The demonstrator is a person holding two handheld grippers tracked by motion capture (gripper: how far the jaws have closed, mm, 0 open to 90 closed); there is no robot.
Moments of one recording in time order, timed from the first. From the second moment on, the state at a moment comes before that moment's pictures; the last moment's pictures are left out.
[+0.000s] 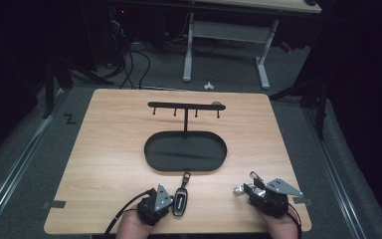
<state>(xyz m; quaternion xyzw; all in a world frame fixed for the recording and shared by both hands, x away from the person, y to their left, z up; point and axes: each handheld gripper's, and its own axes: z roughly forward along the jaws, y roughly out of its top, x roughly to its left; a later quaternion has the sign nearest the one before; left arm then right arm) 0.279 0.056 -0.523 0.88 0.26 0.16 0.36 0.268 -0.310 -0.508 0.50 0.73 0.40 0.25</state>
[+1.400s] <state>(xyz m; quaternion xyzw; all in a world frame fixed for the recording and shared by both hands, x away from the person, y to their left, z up) 0.301 0.163 -0.516 0.78 0.41 0.23 0.42 0.275 -0.206 -0.511 0.35 0.83 0.42 0.14</state>
